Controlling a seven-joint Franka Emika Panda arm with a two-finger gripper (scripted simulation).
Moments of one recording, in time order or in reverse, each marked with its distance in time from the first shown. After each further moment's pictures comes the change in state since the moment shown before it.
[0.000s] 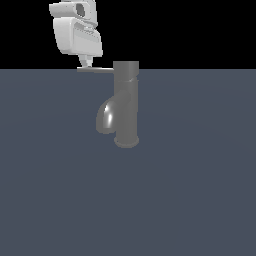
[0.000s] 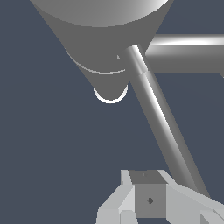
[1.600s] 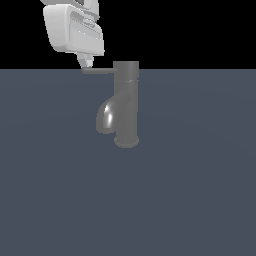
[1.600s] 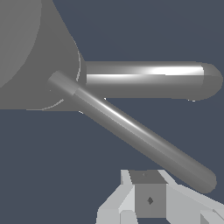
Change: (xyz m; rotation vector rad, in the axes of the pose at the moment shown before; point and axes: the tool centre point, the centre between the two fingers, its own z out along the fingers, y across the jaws) arm 0.033 0.065 0.000 0.001 -0.001 -0.010
